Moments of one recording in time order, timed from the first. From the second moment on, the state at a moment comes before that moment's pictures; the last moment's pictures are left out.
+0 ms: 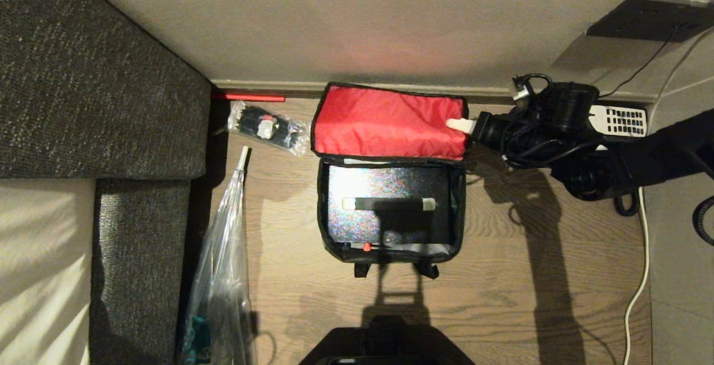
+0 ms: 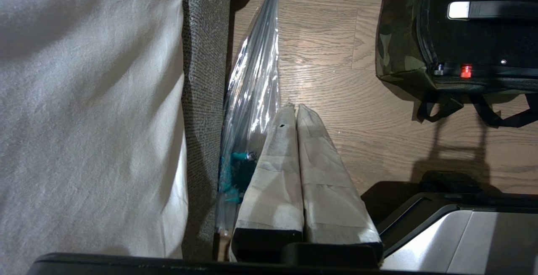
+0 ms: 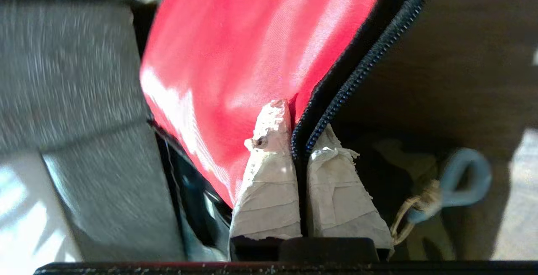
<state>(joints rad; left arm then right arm) 0.00 0.00 0.00 0.00 0.00 0.01 0.19 2.10 -1.30 -0.80 0.54 0.47</state>
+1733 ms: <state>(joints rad) 0.00 0.00 0.00 0.00 0.00 0.01 0.22 2.00 -0.86 -1.37 0.59 -0.04</state>
